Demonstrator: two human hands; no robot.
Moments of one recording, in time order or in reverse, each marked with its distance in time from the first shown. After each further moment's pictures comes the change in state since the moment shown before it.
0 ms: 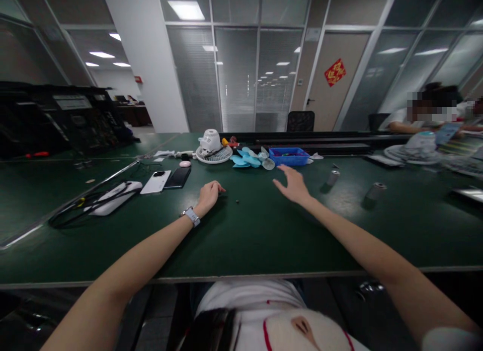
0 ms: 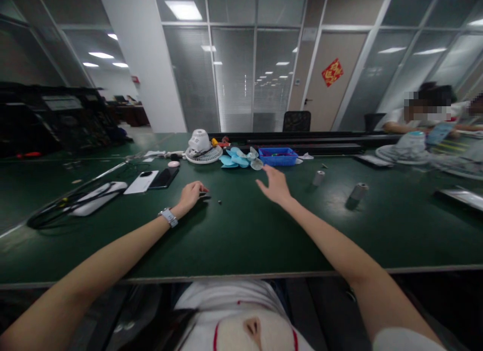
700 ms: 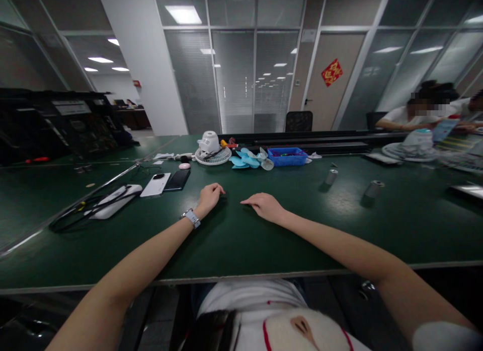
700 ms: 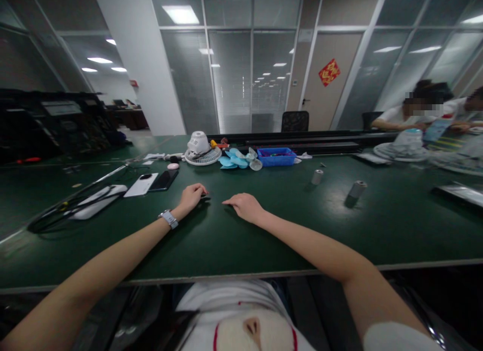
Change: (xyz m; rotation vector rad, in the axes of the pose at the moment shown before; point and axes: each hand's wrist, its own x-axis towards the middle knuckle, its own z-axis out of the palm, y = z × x) left_hand 0.000 -0.002 0.000 0.065 -0.034 0.026; right_hand -0.022 -0.089 0.031 0.223 -0.349 -0.365
